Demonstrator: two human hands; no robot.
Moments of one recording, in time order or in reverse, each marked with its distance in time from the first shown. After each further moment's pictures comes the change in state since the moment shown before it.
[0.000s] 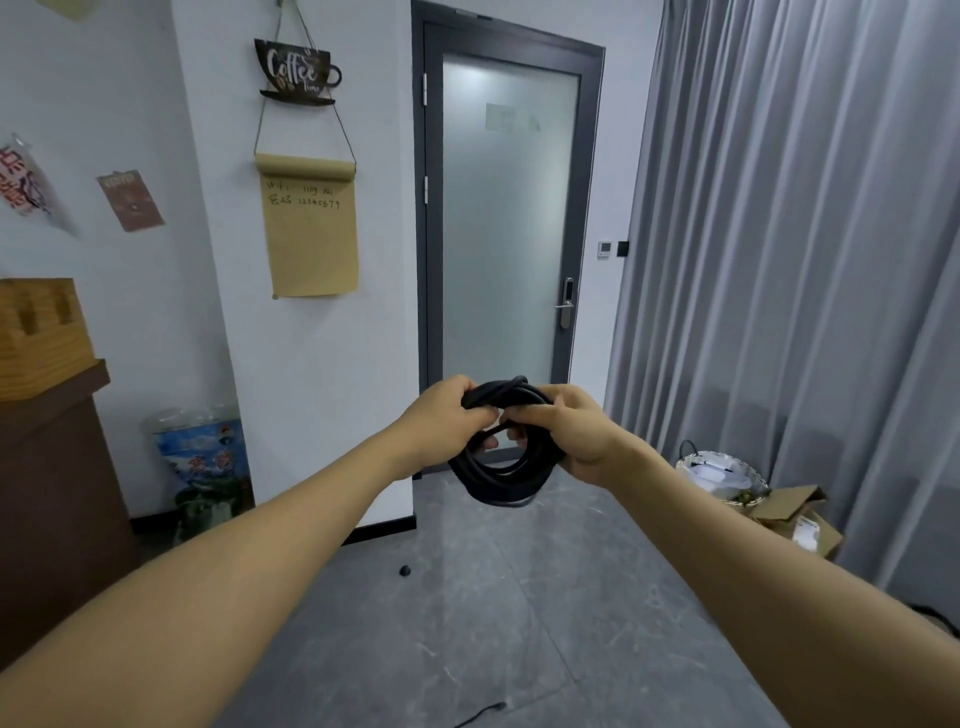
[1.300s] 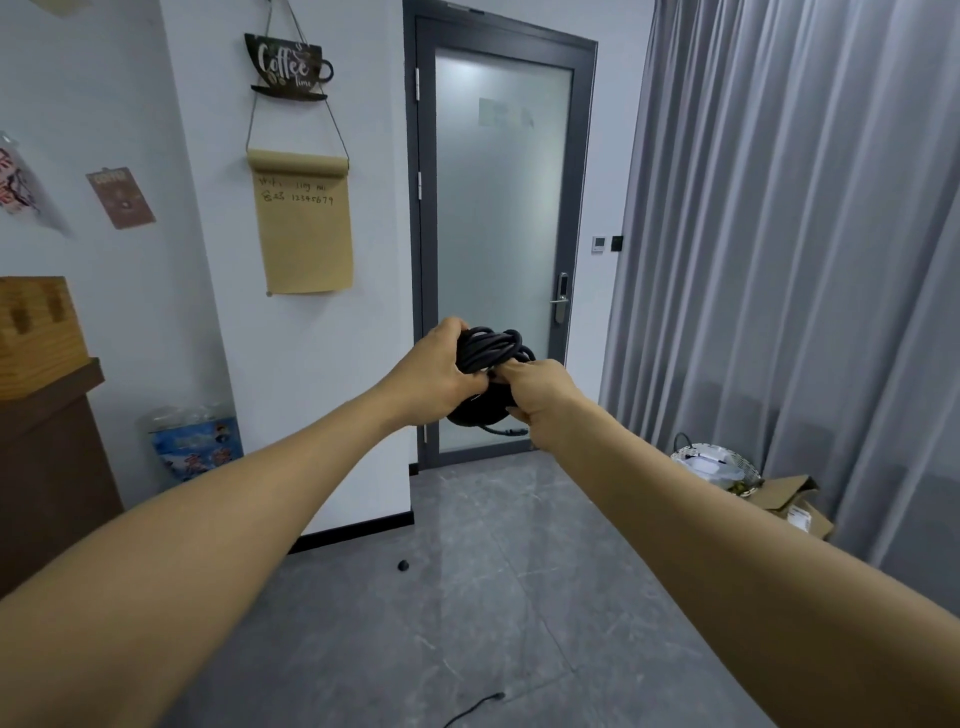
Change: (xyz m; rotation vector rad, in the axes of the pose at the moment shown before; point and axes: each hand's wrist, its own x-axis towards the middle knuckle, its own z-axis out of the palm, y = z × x) left_hand 0.008 0.021 -0.020 0.327 0.159 0.221; right_hand 0.013 -0.028 0.034 0.040 0.350 0.185
